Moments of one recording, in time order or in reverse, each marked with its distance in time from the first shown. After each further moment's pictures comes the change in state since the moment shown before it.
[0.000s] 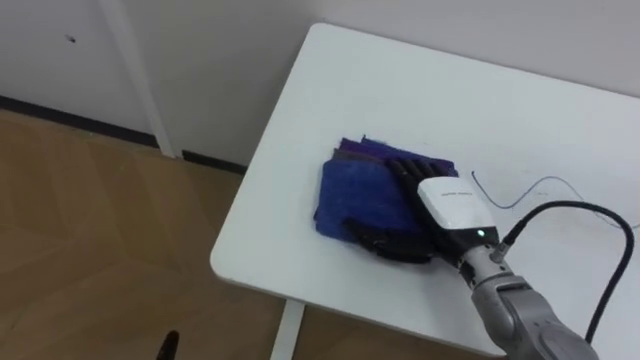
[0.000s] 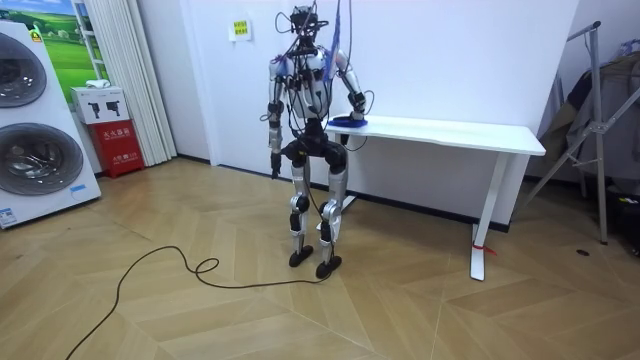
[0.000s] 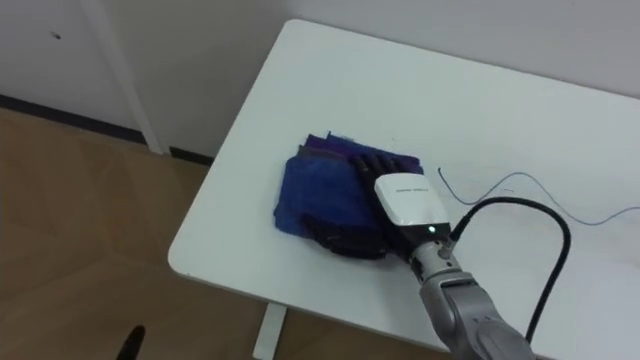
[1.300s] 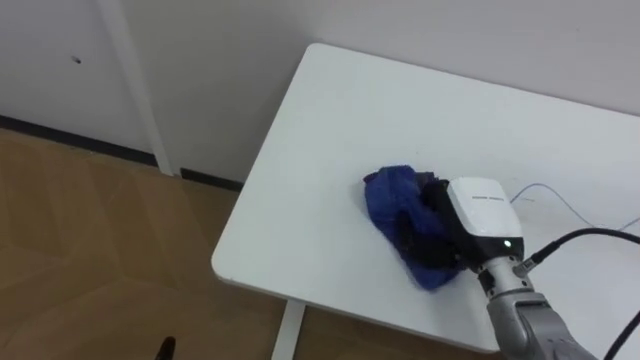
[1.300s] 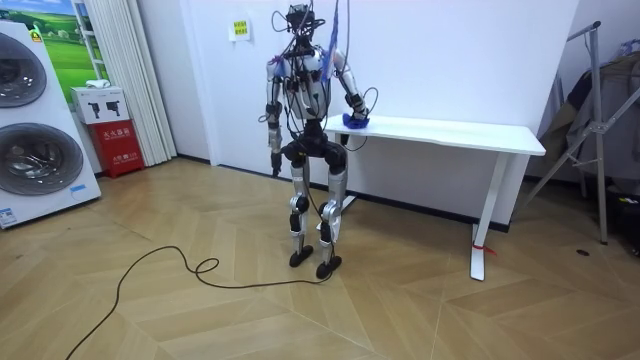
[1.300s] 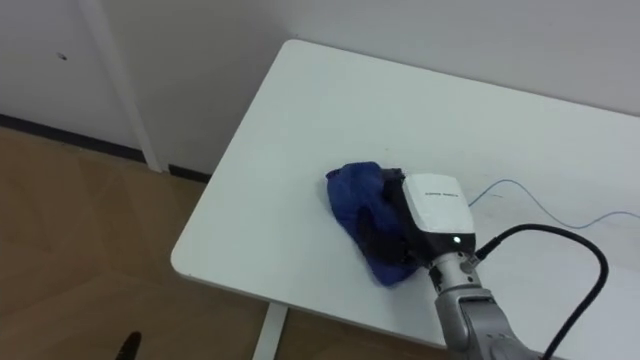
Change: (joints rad) left arm 0.049 -0.003 0.003 -0.068 -0.002 -0.001 0.010; right arm 0.063 0.038 -0.125 -0.026 -0.026 -0.040 -0.105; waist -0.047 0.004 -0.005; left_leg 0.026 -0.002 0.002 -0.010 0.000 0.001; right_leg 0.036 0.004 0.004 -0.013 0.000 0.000
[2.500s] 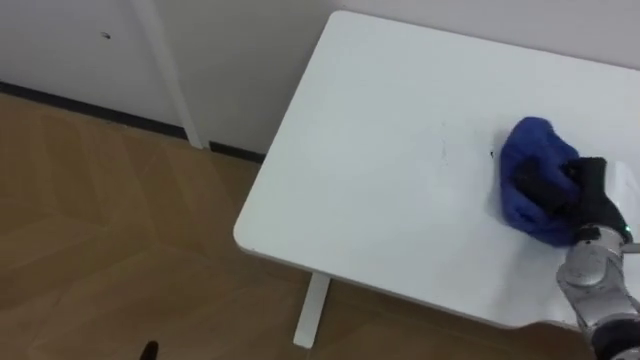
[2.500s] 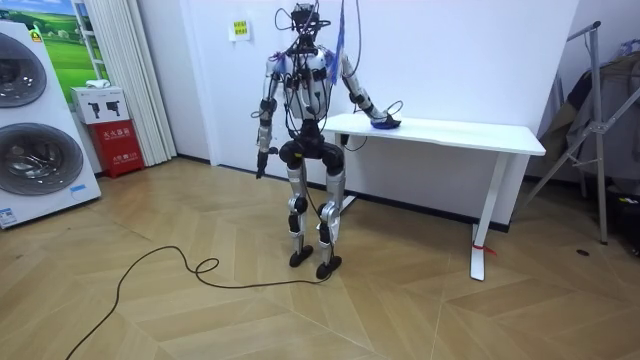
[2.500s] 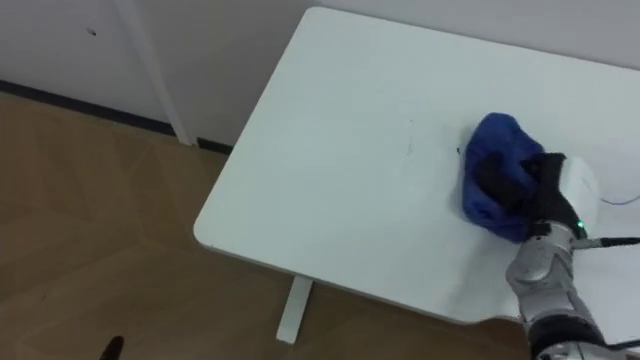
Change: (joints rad) left arm 0.032 0.046 0.049 -0.043 -0.012 0.043 -0.014; right arm -0.361 -0.130 -0.338 0.768 0.652 -0.072 -0.099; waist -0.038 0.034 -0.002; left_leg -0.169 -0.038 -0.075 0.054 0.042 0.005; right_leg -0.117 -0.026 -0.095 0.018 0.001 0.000
